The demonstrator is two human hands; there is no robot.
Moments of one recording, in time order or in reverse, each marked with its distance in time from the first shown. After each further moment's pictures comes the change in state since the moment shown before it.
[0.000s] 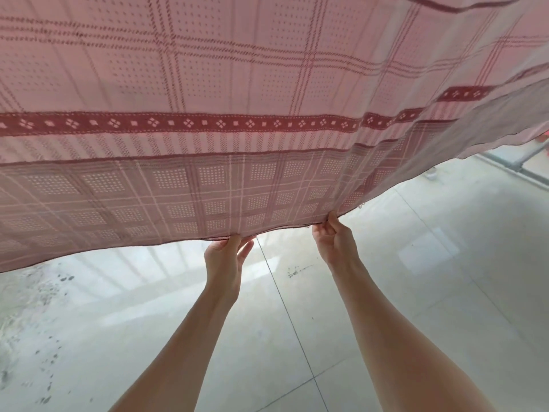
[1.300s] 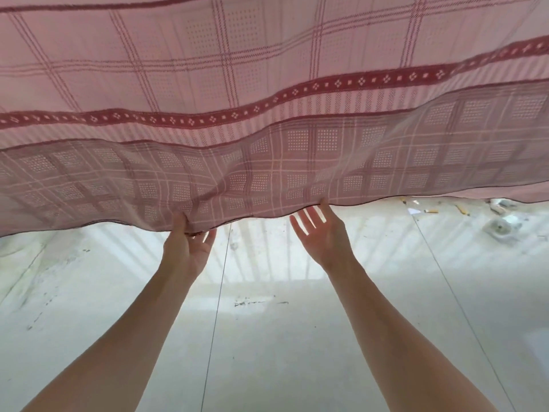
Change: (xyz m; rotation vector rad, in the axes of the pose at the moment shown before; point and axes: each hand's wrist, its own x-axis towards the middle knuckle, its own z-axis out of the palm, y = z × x) left_hand -0.003 -0.059 0.162 -0.352 0.281 0.261; right_hand 0.129 -0.173 -0.014 -0.184 -0.412 0.522
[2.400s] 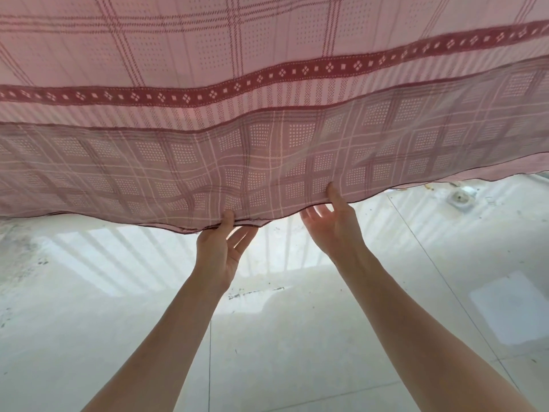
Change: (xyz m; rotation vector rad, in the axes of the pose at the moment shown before) left_hand -0.029 -0.038 -0.002 0.166 -0.255 -0.127; right_hand -0.030 0.014 0.000 0.077 0.003 -0.187
